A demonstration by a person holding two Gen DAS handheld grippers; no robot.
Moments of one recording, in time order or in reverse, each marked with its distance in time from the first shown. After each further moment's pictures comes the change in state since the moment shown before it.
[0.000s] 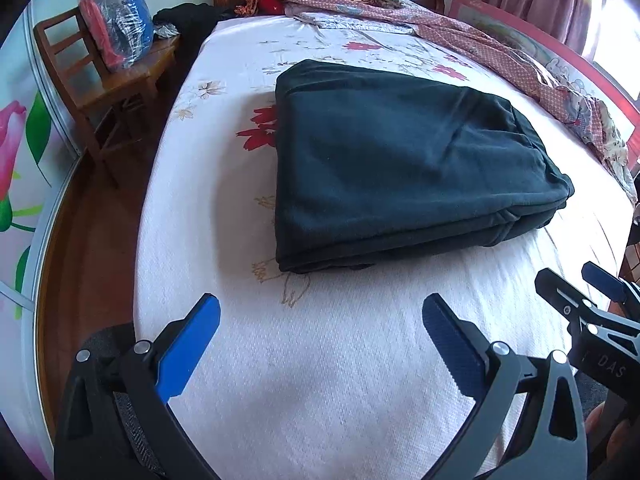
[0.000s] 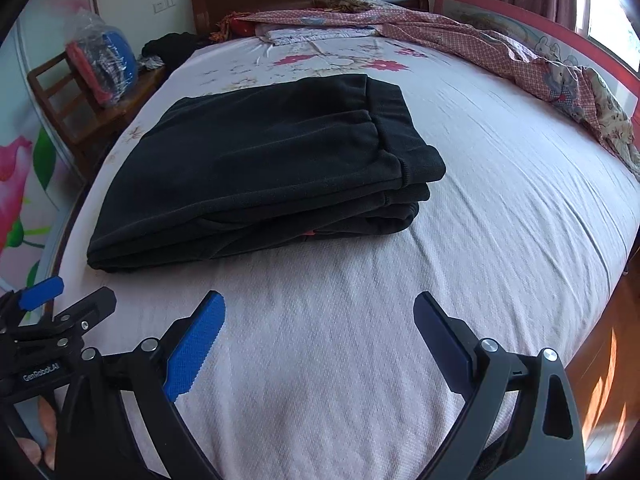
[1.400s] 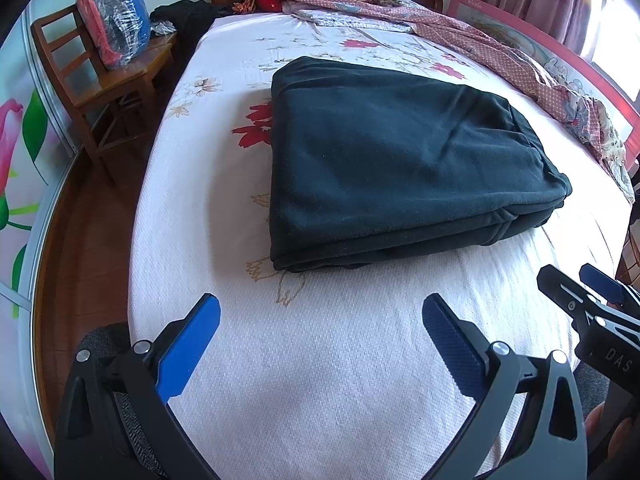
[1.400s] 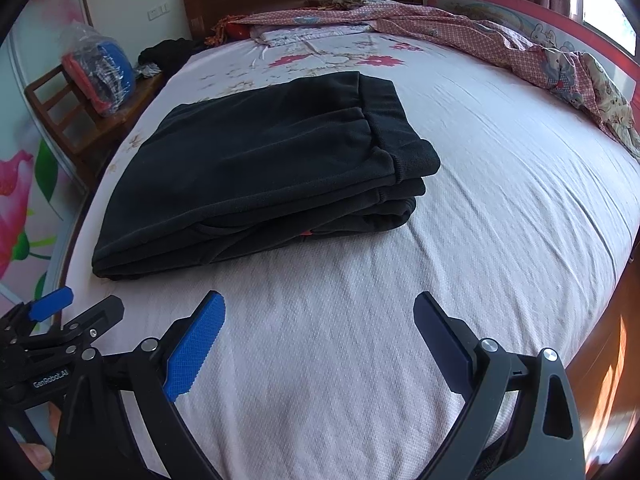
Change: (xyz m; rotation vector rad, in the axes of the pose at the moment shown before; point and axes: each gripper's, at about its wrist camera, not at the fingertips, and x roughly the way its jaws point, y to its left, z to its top) left arm 0.001 -0.001 -0.001 -0.003 0.008 -0.014; right arm 0.000 -0.007 0.002 0.043 0.007 0.020
